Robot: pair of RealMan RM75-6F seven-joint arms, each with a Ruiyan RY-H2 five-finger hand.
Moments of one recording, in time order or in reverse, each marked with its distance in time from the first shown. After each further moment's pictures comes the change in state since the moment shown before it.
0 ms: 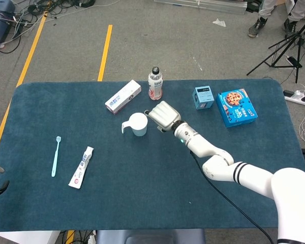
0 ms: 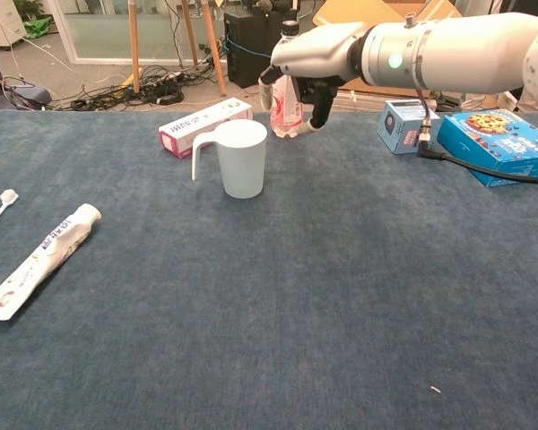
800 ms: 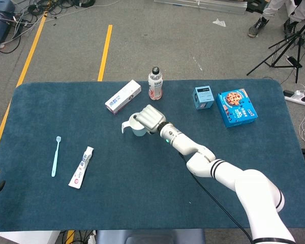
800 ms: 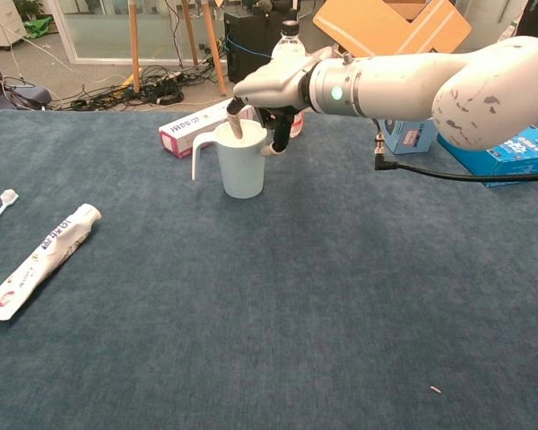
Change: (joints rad) left arm -0.001 0.005 -0.010 0.020 -0.041 -0.026 -0.021; right arm 0.126 -0.210 -0.066 0.327 -0.141 -0.044 0.255
